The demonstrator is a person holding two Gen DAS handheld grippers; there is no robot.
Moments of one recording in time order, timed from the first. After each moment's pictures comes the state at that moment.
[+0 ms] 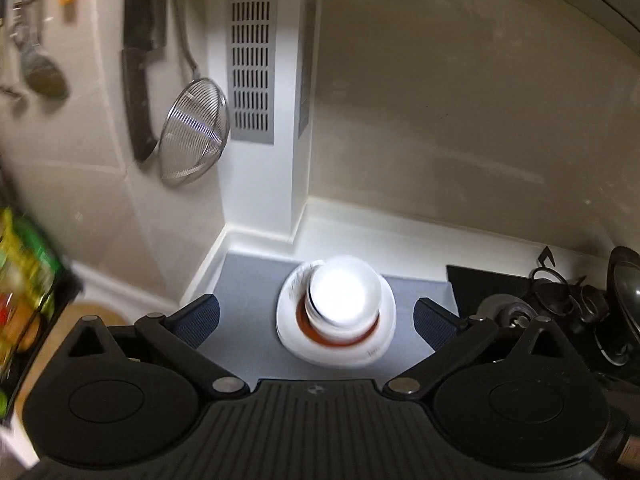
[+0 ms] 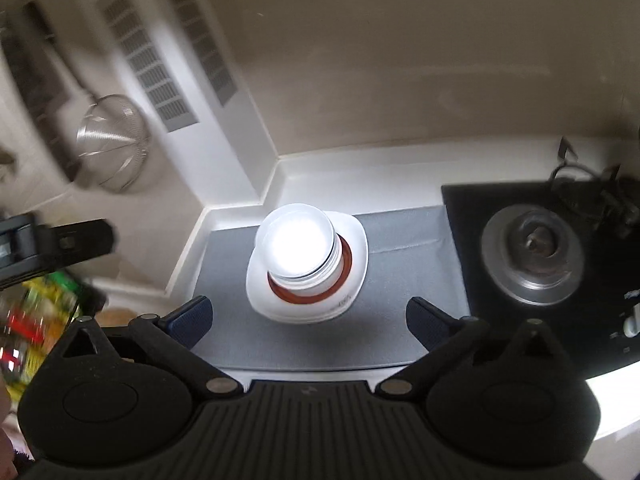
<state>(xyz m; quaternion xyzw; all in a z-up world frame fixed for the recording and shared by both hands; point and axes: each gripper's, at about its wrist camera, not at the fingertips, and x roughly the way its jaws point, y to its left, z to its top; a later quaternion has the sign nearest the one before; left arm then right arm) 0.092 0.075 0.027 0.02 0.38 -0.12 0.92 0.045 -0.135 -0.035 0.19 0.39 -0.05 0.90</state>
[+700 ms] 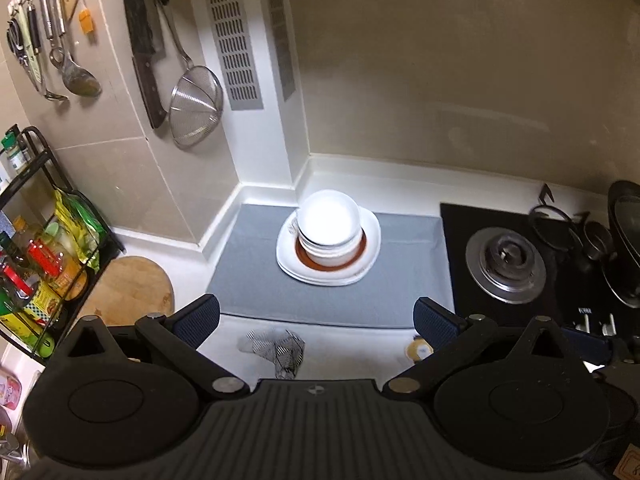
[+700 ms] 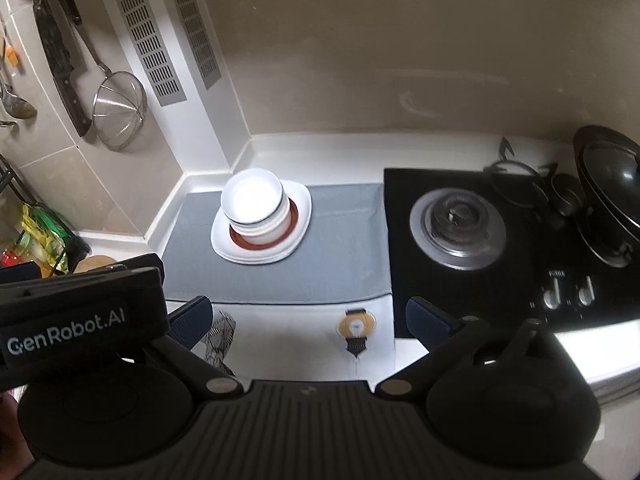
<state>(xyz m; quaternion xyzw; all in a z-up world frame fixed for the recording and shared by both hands) -0.050 -0.005 0.029 0.09 0.40 -0.07 0.91 -0.081 -0.166 -0.004 0.14 0.42 -0.07 0.89</state>
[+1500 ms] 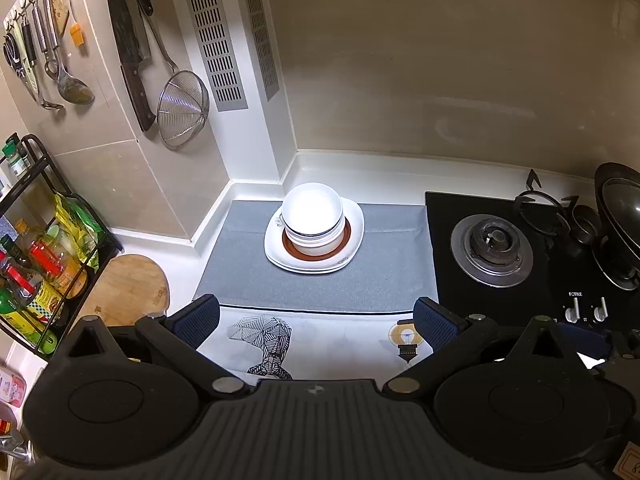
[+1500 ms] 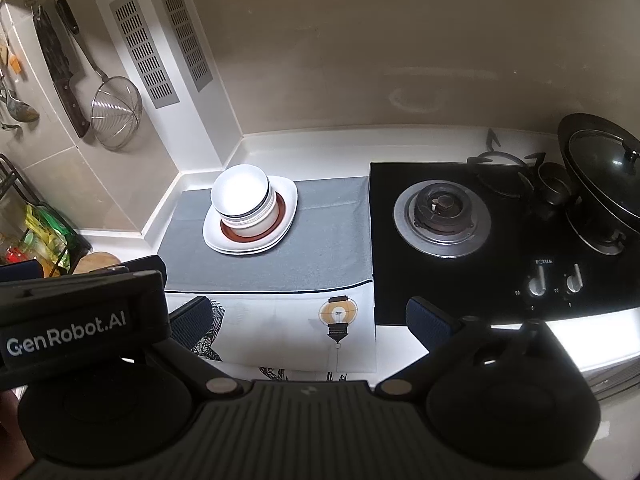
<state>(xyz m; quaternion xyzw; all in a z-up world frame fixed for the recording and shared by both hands) -0.081 -0.033 0.030 0.11 0.39 -0.07 0.91 -0.114 -0.195 -0.007 0.15 0.41 -0.06 0.90</state>
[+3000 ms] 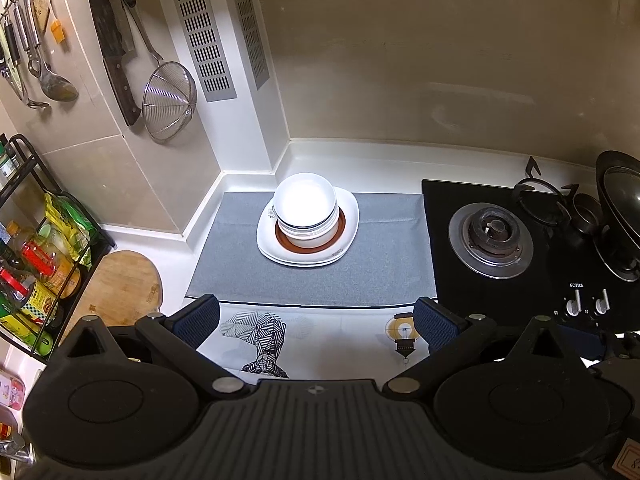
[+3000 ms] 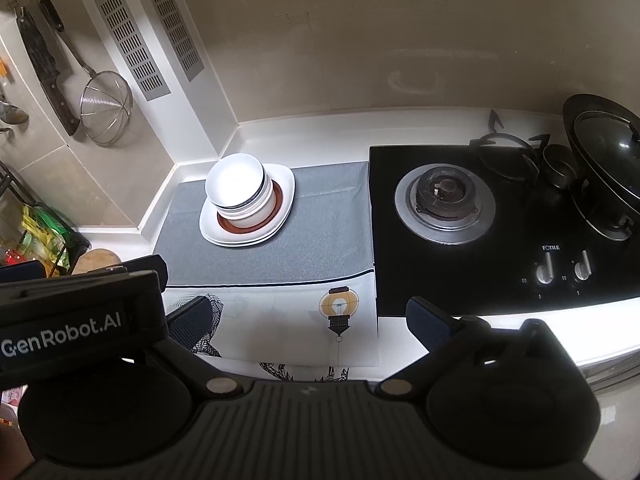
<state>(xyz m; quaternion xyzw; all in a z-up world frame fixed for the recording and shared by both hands) -0.063 -0.038 0.022 0.12 0.41 -0.08 0.90 -0.100 -0.203 -0.018 0.17 0.43 -0.06 0.88</state>
